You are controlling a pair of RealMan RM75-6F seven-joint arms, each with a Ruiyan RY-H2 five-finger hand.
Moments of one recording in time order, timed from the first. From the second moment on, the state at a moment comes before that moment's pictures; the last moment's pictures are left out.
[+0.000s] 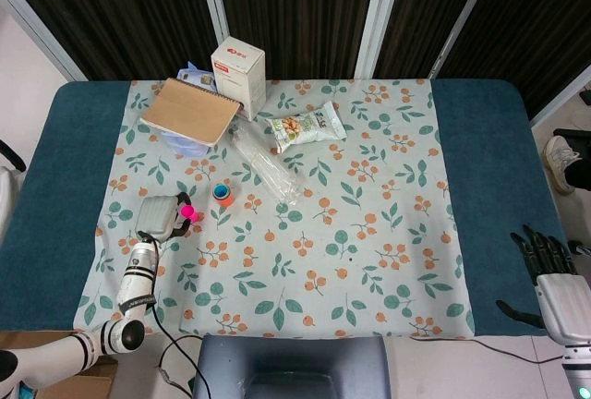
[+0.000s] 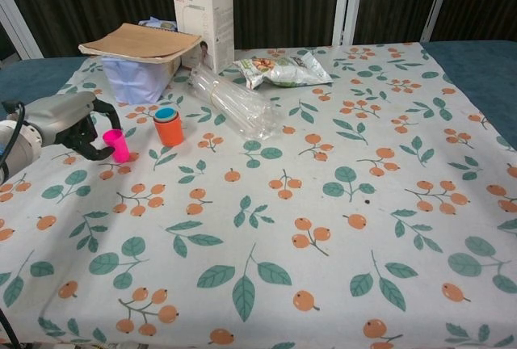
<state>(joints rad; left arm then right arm) -0.68 -1.68 -0.23 -1.17 0.94 1.02 0.35 0.01 -1.03 0.00 -1.69 -1.57 1.51 -0.01</state>
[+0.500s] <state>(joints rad) -0.75 -1.66 -0.37 -1.30 0.93 1.07 0.34 0.01 -1.03 0.00 -1.69 -1.57 1.50 -0.01</state>
